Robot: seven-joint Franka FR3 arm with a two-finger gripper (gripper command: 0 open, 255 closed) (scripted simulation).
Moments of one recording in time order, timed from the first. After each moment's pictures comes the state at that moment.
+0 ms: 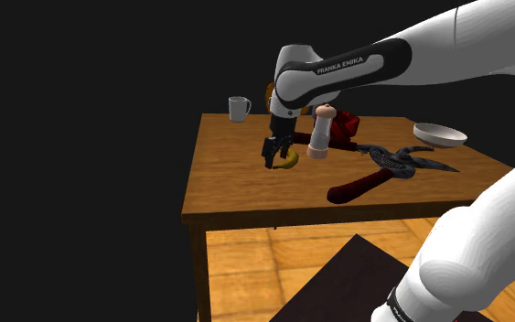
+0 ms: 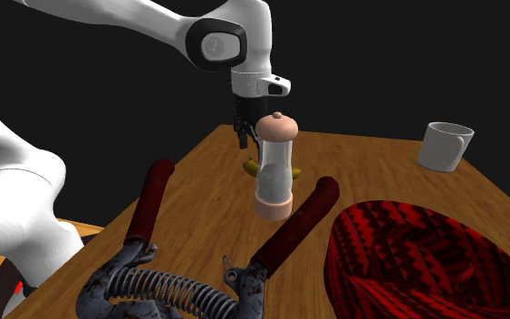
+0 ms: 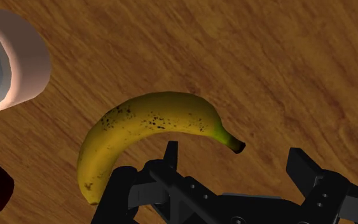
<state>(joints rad) 0.02 -0.25 0.03 -2.23 0.05 2.01 -0.20</state>
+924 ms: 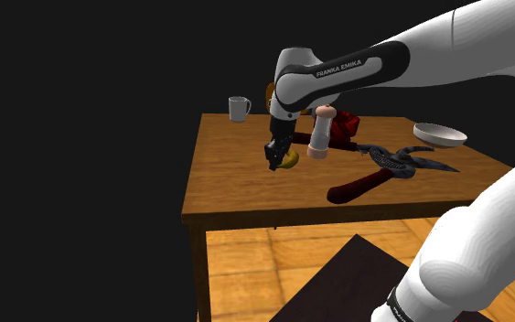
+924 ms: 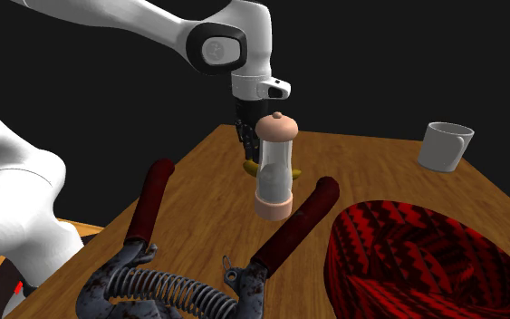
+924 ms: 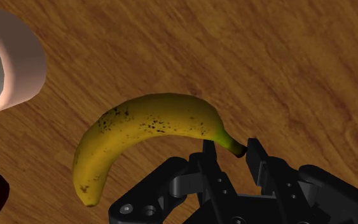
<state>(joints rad) 0.02 -0.25 0.02 -2.25 0.05 2.03 -0.20</state>
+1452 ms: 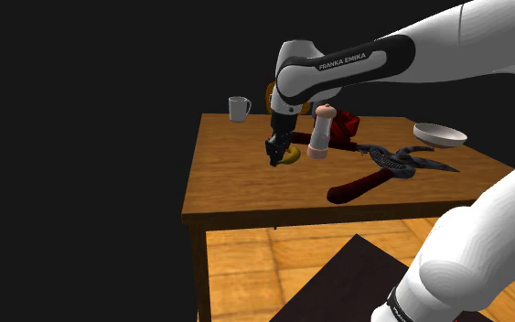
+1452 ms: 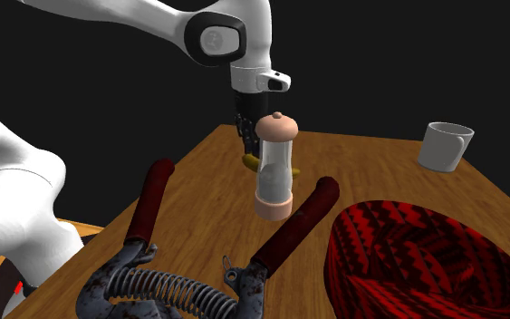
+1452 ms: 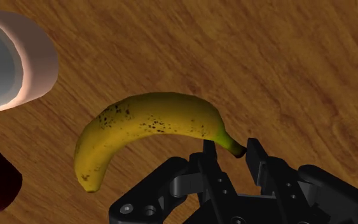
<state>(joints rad) 0.02 -0.26 0.02 -2.22 0.05 1.98 -0.20</state>
